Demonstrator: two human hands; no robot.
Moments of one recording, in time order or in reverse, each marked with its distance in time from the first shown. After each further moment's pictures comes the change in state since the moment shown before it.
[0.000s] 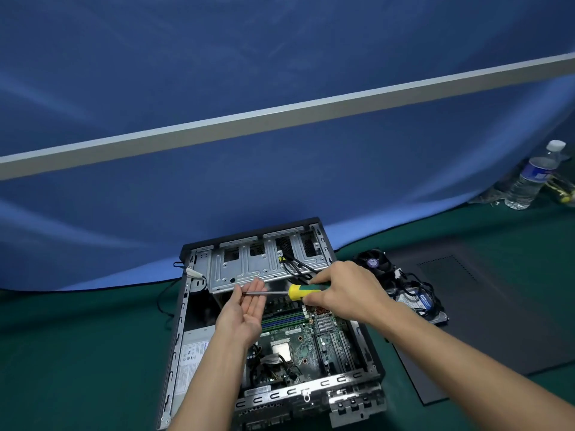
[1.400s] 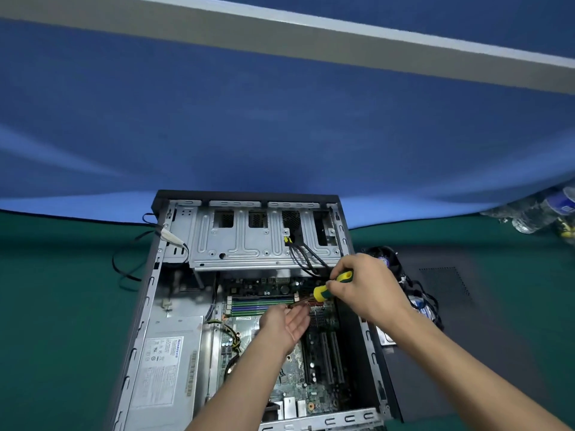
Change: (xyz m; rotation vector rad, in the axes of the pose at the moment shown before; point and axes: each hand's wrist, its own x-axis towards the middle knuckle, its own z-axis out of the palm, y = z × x) left_hand 0.113 -0.081 -0.018 0.179 0.174 -0.442; right_hand 0.072 0.013 0.030 -0.041 -0.051 0.216
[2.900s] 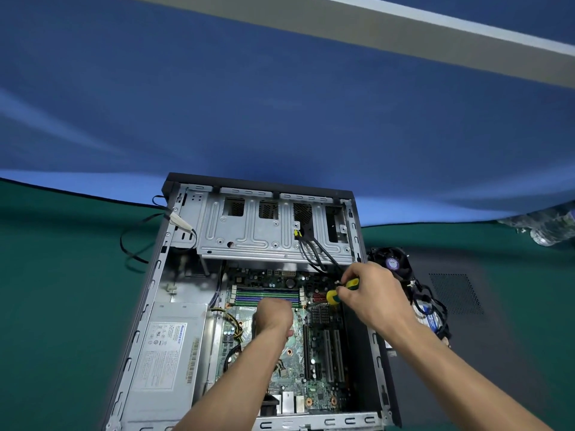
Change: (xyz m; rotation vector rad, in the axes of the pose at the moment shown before) left_hand 0.016 0.000 -0.011 0.668 0.312 0.375; right_hand 0.005 0.012 0.017 -0.127 -0.024 0.029
